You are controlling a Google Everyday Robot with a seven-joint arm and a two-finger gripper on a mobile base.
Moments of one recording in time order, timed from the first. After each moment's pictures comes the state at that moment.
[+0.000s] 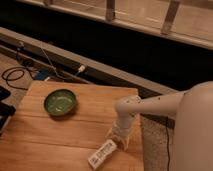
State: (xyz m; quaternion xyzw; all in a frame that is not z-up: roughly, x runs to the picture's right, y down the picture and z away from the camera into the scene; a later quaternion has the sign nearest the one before) arm 0.054 0.290 0.774 -0.34 0.34 0.75 0.46
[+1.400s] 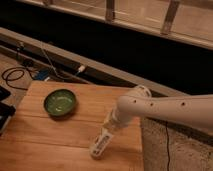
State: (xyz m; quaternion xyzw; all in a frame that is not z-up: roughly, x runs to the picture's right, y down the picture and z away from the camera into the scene) arm 0.031 0.176 0.700 -0.27 0.14 0.77 0.56
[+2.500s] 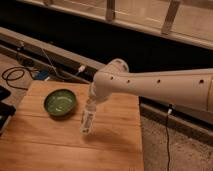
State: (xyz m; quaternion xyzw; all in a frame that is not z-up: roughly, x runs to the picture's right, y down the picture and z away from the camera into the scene) arm -0.061 0.058 0.699 -0.26 0.04 0.73 0.63
